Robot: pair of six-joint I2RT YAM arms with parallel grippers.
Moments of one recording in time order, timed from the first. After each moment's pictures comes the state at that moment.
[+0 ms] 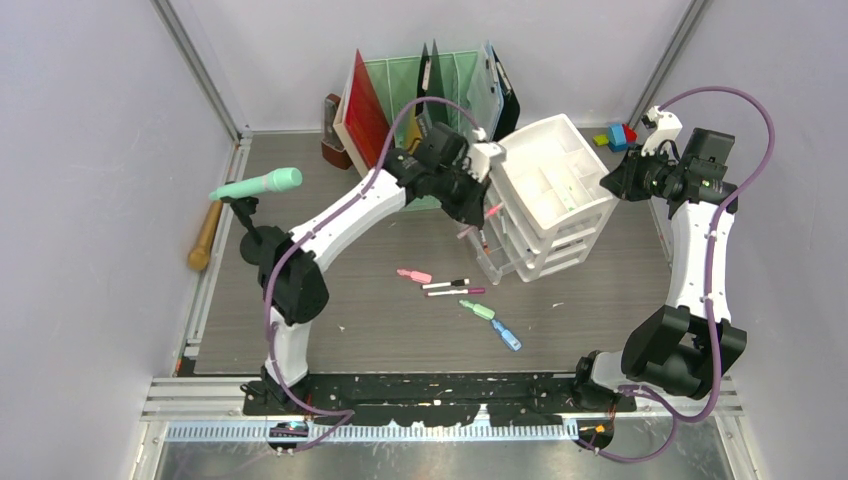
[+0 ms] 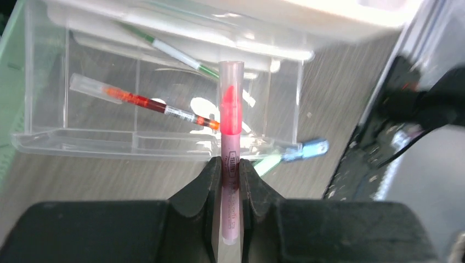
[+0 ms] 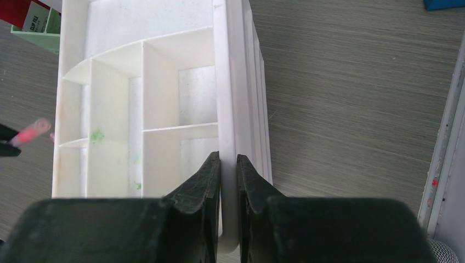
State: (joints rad) left arm -0.79 1.94 1.93 -0.80 0.40 0.11; right arm -0.39 1.39 1.35 -0.69 -0.66 -0.25
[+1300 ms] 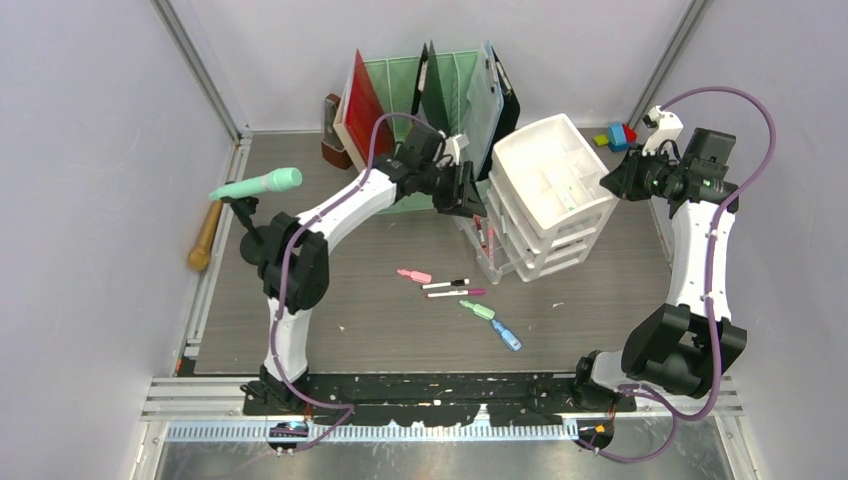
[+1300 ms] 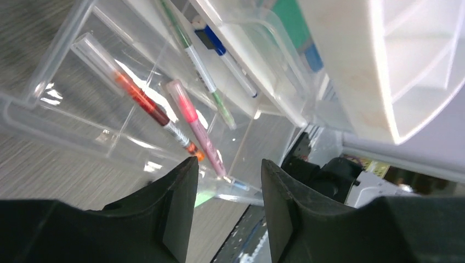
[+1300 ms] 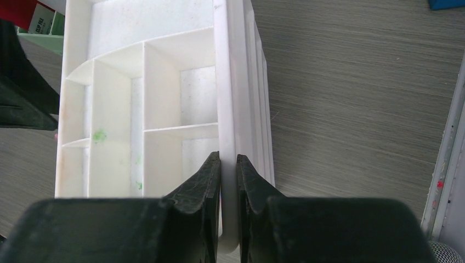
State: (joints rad) left arm -0.62 2.06 1.79 -0.47 0.63 -0.62; right arm -0.39 1.39 1.36 -0.69 -0.67 -0.25
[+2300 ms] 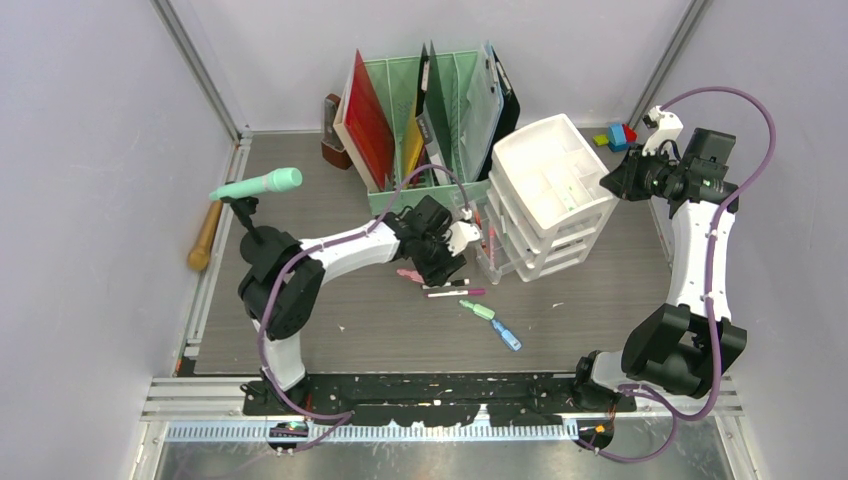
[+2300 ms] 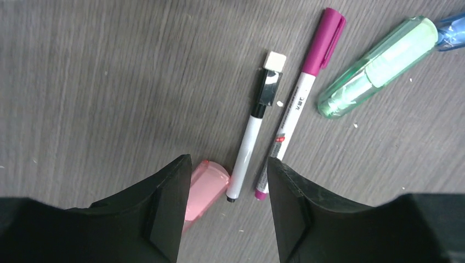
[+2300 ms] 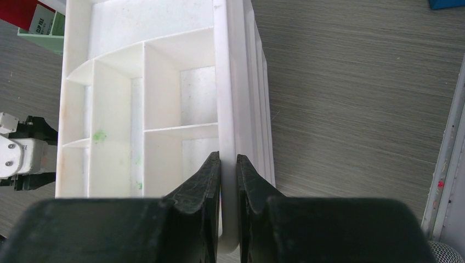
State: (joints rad) left arm -0.78 1.83 1.26 -0.47 0.27 0.32; right arm -0.39 1.39 1.36 -0.69 -0.67 -0.25
